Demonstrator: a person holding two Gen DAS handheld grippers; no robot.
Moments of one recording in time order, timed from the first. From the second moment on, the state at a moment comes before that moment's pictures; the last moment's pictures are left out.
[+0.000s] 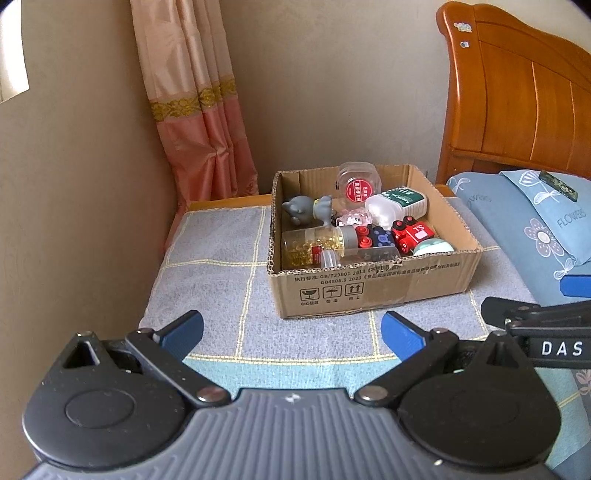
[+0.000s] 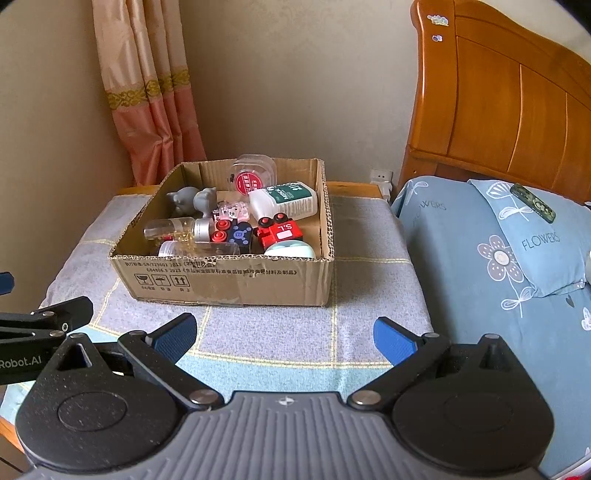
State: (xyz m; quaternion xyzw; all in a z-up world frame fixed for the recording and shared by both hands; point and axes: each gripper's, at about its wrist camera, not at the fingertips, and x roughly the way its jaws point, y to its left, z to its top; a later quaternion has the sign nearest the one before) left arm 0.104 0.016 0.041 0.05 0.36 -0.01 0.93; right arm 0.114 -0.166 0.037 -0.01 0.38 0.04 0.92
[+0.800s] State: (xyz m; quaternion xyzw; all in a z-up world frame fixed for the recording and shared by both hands) left arm 0.104 0.016 0.044 0.04 0.36 -0.01 0.93; right arm 0.112 -0.165 0.040 -0.01 0.38 0.05 0.92
